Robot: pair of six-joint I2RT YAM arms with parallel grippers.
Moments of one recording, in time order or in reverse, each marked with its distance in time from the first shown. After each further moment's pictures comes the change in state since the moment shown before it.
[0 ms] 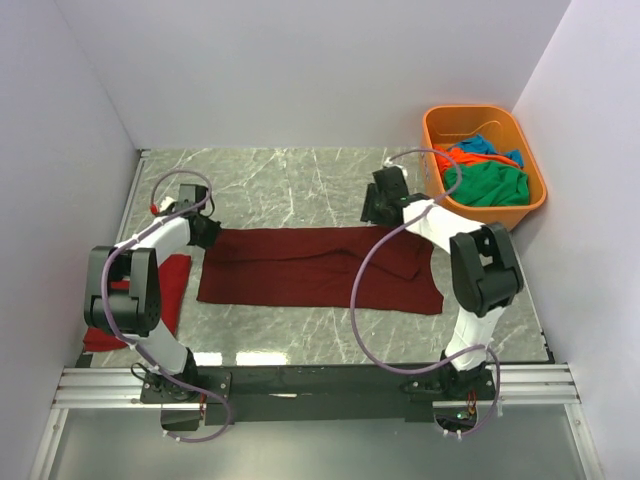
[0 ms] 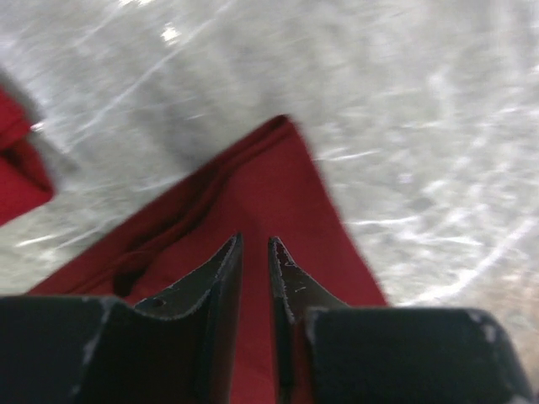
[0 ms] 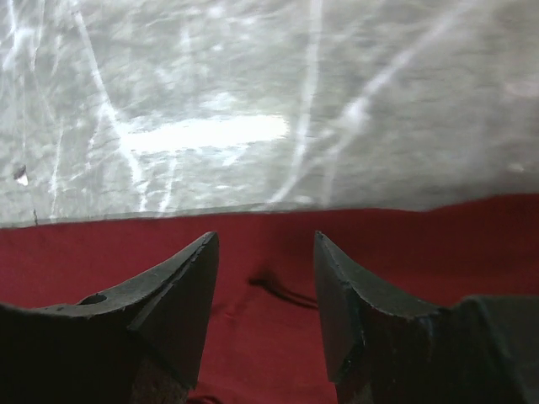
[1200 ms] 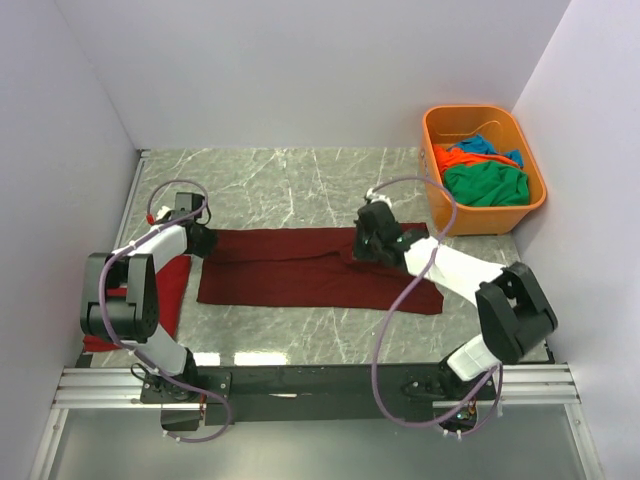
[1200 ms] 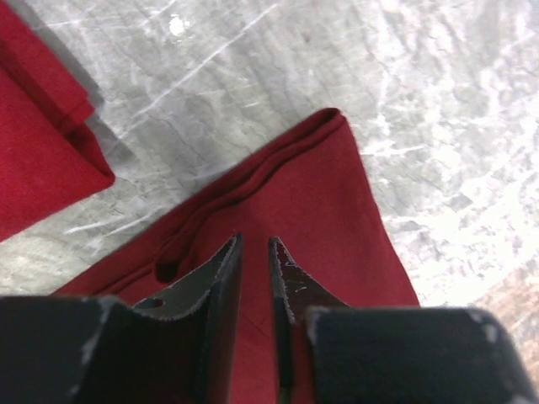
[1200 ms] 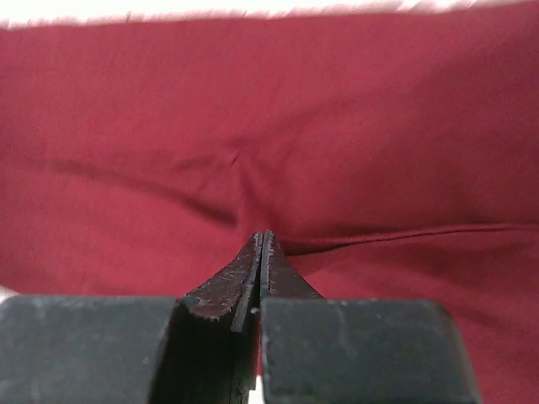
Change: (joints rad) left arm 0.023 -0.041 -0.090 0.011 0.008 0.001; right arm 0.225 -0.303 -0.294 0.016 -0.009 0.073
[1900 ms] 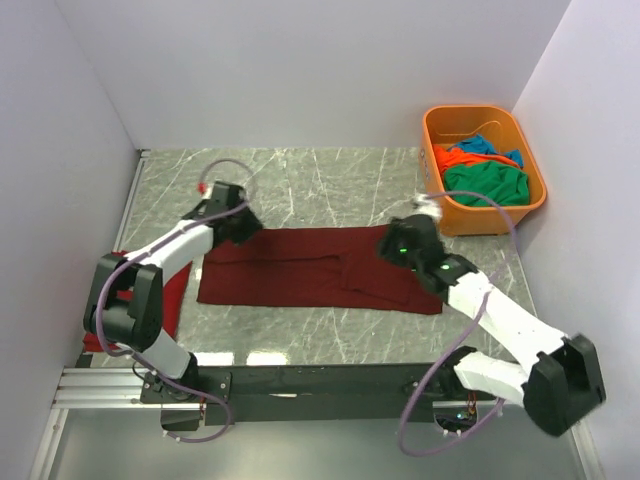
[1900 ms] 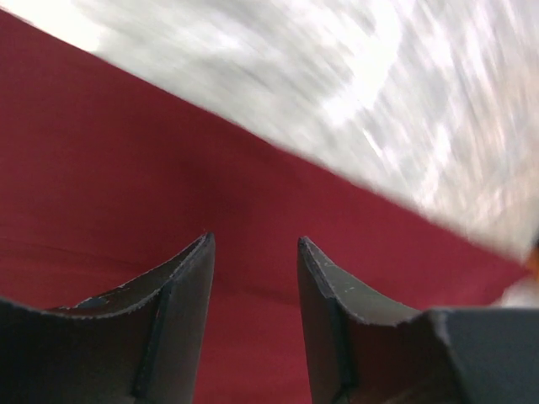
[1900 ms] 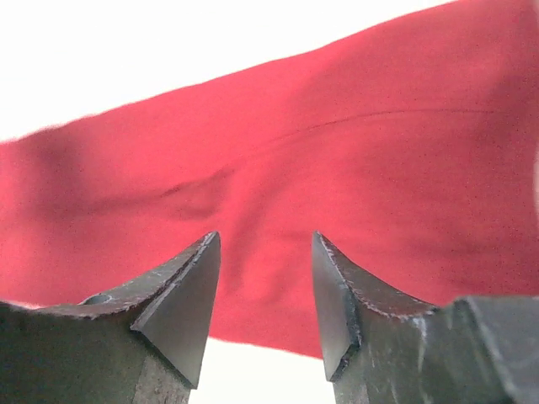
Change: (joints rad) left arm -0.243 -0.032 0.089 0.078 0.127 0.205; right arm -0.053 -0.415 -0.200 -0.033 0.086 0.090
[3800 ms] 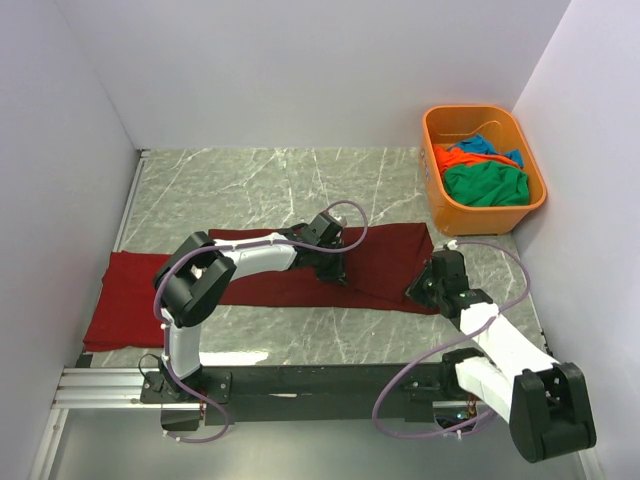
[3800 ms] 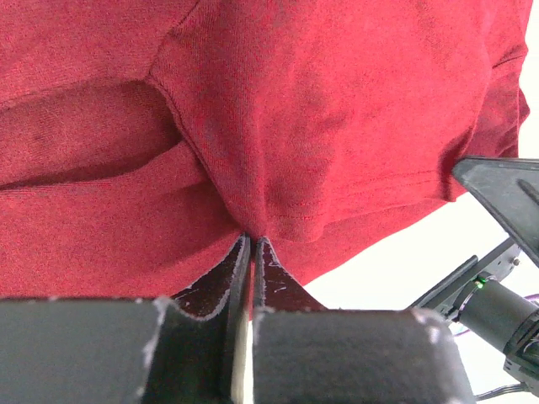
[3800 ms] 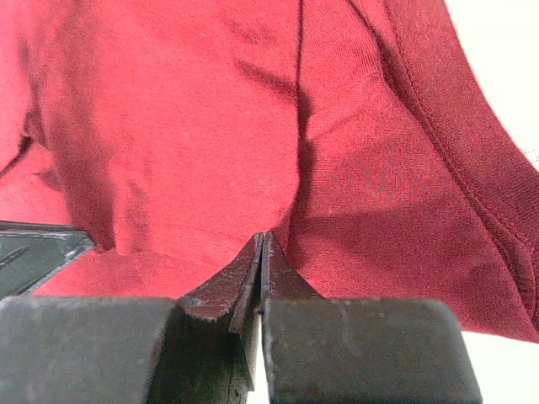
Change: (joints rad) left arm -0.553 0.342 0.223 0.034 0.270 0.146; right arm -0.333 -0.137 -0.377 0.013 -0.280 0.124
